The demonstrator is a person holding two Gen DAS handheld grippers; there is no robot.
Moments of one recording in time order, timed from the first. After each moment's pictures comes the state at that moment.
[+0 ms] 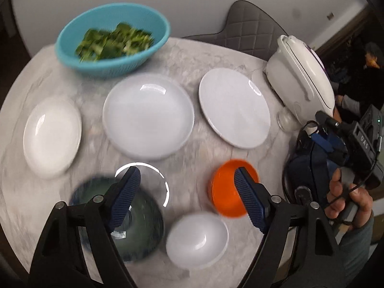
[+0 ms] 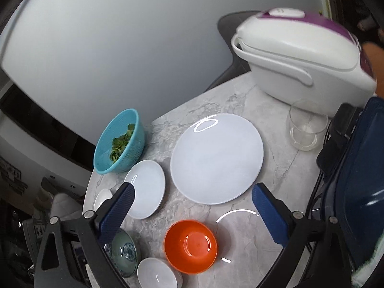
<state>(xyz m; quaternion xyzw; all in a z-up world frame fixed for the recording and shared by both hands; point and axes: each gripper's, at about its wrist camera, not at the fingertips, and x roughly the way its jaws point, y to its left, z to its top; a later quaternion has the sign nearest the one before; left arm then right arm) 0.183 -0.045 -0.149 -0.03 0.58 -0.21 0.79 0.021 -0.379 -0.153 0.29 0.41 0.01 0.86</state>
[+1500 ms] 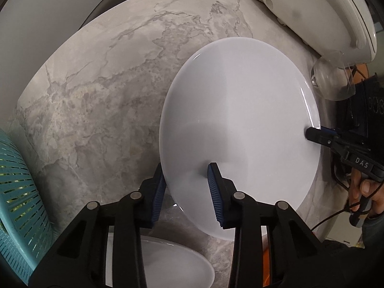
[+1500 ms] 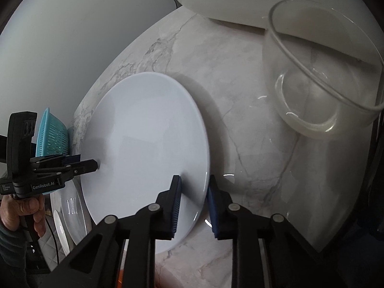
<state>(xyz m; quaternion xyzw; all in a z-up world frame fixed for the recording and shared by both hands) 0.381 -0.251 -0.305 0.20 0.66 -0.37 0.63 0.108 -0.436 -0.305 0.33 0.53 -0.05 0.78</state>
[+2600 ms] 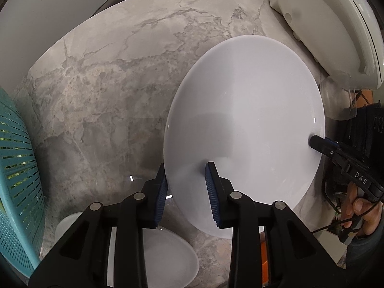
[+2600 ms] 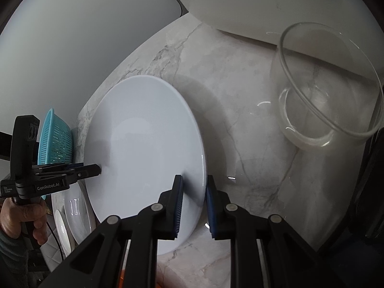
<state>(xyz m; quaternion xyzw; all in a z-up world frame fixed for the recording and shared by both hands) 0.389 -0.237 -0.306 0.15 0.70 -0.32 0.62 0.114 -0.437 -0.290 0.32 0.53 -0.05 0.78</state>
